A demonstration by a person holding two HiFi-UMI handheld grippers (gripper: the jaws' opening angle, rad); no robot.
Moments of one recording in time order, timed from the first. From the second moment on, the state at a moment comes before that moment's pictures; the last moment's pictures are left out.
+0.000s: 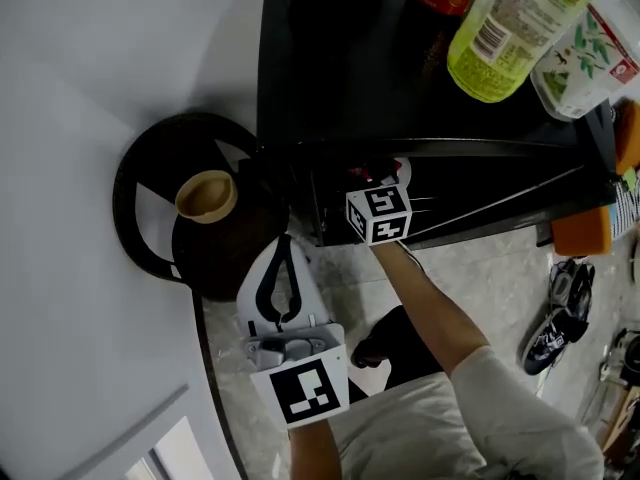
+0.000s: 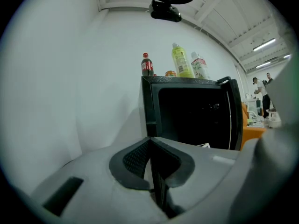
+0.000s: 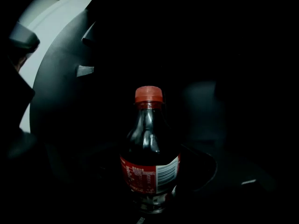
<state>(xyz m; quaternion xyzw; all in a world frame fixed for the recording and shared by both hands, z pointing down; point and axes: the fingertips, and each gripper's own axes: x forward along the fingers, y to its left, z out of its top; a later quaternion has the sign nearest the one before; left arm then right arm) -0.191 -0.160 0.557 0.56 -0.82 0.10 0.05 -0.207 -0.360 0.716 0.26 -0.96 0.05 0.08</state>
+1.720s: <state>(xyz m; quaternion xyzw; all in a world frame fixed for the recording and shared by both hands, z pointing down) -0.119 -0.140 0.425 0.72 -0.68 0.10 0.12 -0.004 -0.223 0.482 0.44 -0.89 0.09 0.10</state>
